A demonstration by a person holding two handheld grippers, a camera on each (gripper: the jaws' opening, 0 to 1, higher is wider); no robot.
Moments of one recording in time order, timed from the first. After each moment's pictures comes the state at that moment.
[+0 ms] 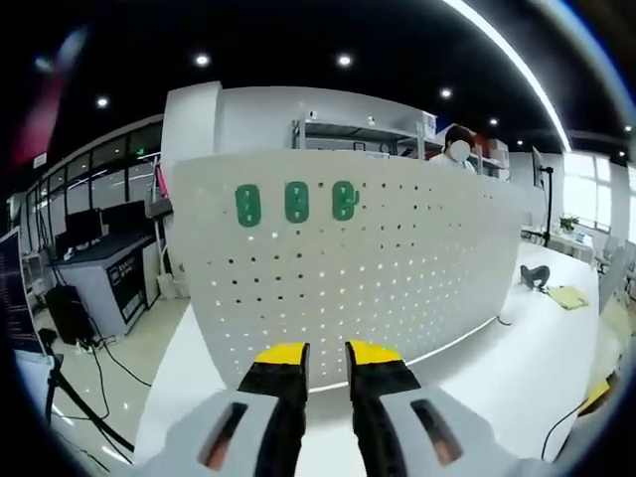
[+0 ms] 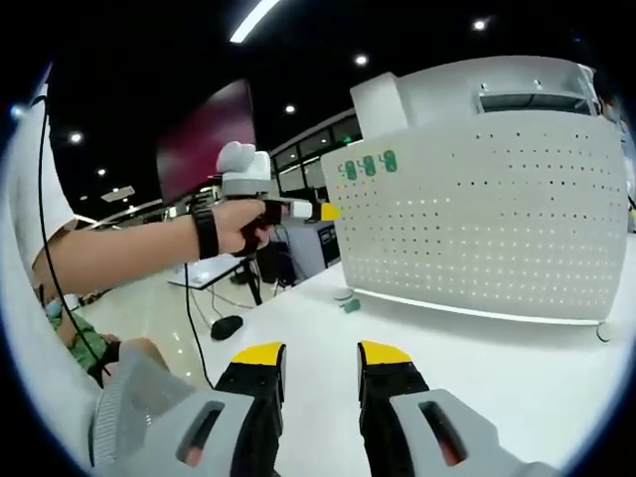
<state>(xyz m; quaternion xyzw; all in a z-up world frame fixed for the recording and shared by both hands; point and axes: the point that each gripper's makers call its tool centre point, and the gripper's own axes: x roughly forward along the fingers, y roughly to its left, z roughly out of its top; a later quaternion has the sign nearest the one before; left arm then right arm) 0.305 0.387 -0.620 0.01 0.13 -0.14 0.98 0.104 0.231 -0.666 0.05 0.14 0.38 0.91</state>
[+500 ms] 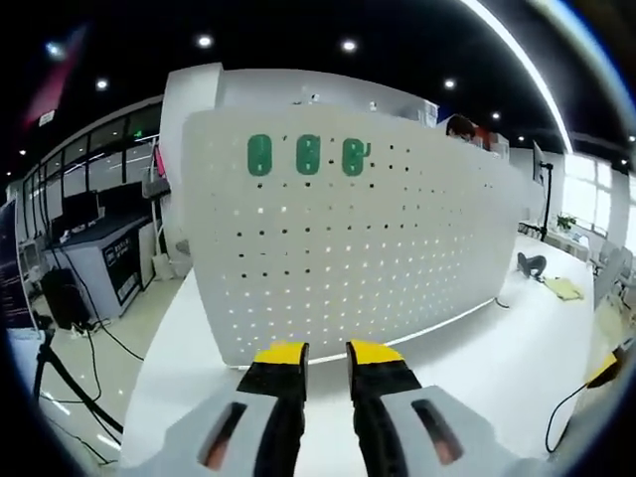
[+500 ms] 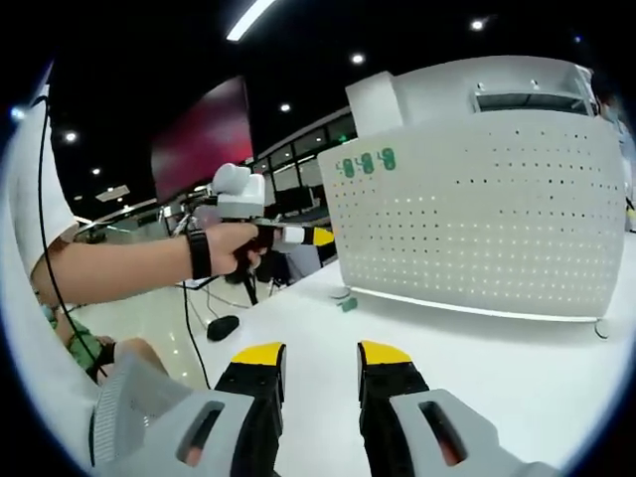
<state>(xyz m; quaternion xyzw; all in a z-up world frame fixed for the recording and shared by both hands) 0.299 0.400 -0.661 0.00 0.16 -0.15 0.98 0.105 0.235 -0.670 0.05 0.14 0.37 0.92</state>
